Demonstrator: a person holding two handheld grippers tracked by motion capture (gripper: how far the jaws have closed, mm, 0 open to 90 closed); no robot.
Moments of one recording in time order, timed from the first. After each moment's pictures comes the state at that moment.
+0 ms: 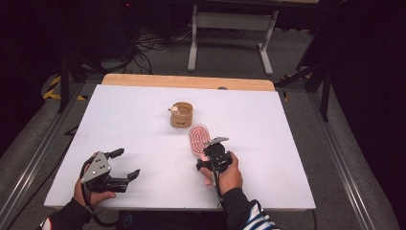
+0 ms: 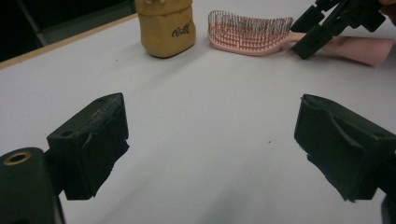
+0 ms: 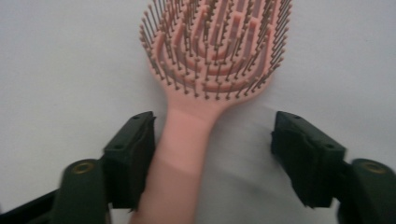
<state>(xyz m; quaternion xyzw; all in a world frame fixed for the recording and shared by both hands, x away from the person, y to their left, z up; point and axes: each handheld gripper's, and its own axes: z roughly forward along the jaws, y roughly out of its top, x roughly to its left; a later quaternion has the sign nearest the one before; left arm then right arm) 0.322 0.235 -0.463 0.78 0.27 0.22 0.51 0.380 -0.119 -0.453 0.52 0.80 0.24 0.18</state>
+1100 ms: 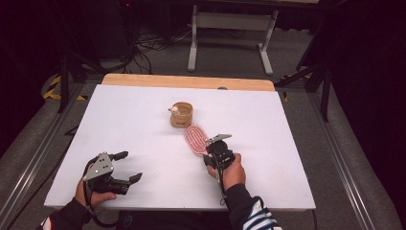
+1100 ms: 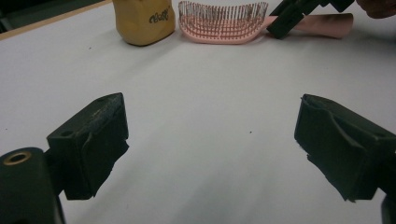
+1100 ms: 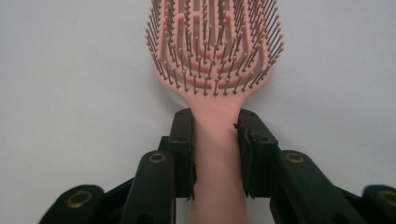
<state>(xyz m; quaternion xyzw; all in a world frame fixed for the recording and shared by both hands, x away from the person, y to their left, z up) 0.325 0.232 -0.467 0.80 0.25 0.19 0.51 0.386 -0.130 -0.449 0.48 0.82 0.26 0.17</state>
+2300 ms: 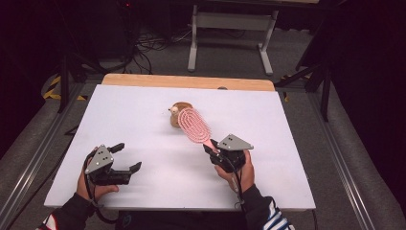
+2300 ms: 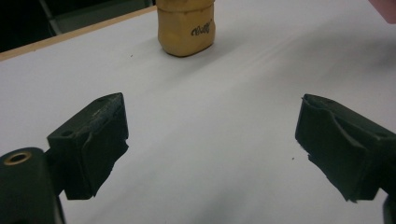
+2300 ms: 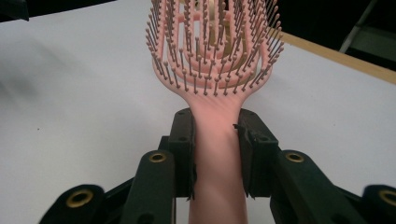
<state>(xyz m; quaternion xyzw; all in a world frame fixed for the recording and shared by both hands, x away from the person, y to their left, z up) 0.340 0.228 -0.458 0.77 0.30 0.23 0.51 0.361 -0.158 -0.420 0.33 0.78 0.46 0.26</state>
